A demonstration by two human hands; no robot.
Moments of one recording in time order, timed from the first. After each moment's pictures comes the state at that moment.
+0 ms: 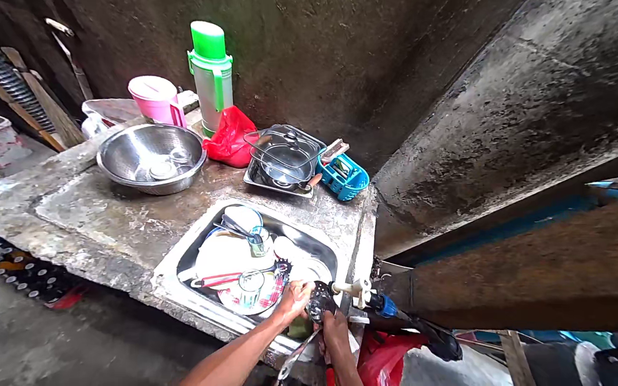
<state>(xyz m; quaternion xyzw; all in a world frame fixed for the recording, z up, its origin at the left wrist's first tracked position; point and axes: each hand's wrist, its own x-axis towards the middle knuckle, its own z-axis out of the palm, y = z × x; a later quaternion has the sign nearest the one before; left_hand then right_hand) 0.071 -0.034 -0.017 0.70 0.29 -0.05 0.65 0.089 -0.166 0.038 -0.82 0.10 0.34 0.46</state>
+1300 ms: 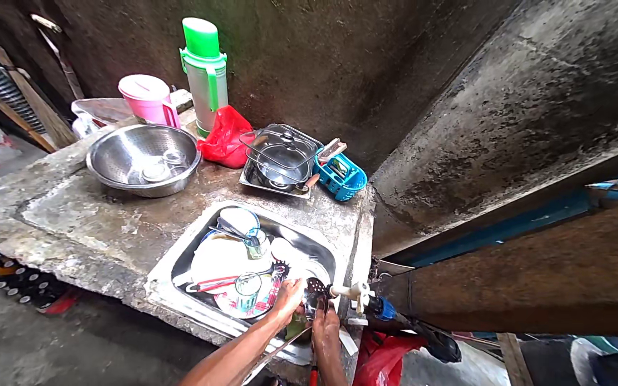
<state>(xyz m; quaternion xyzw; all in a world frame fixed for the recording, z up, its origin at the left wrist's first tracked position) 0.082 -0.032 -0.024 0.52 0.42 0.00 0.75 0.079 -0.149 0.023 -0.87 0.02 0.22 0.44</state>
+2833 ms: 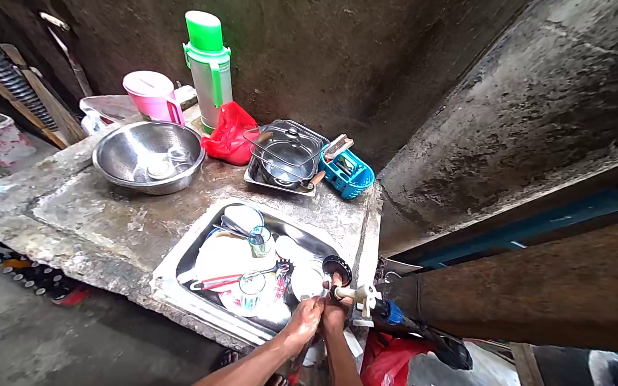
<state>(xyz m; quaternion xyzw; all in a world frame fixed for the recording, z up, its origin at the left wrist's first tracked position) 0.053 -0.069 0.003 0.62 0.25 -0.03 0.74 0.122 -0.131 -0.033 -0.65 0.08 0.11 0.75</state>
